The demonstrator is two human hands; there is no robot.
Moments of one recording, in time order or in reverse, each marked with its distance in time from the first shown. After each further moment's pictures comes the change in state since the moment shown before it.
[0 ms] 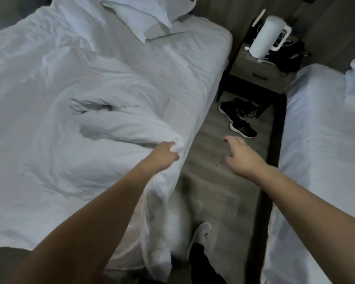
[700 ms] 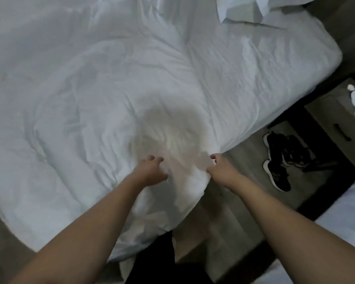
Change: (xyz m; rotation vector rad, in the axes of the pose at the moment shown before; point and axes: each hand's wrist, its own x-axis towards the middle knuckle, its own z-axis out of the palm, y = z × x) left_hand 0.146 -0.064 0.034 0.225 0.023 -0.613; right_hand 0.286 0.004 0.034 0.121 -0.529 -0.052
